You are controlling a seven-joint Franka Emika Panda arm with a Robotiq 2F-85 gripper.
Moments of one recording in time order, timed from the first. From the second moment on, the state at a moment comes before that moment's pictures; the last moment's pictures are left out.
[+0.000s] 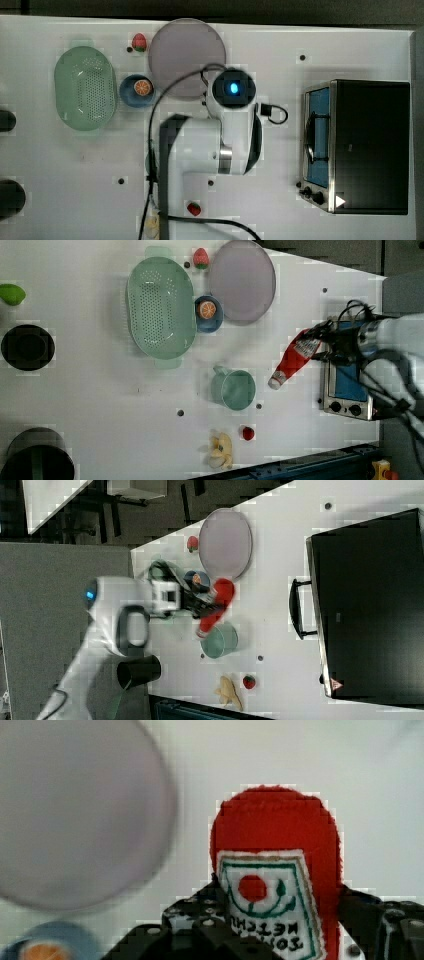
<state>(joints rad) 0.09 0.19 -0.13 -2.20 0.01 0.75 0.05</state>
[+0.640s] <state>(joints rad) 0.08 0.35 -0.16 -2.28 0.01 0.89 0.05</state>
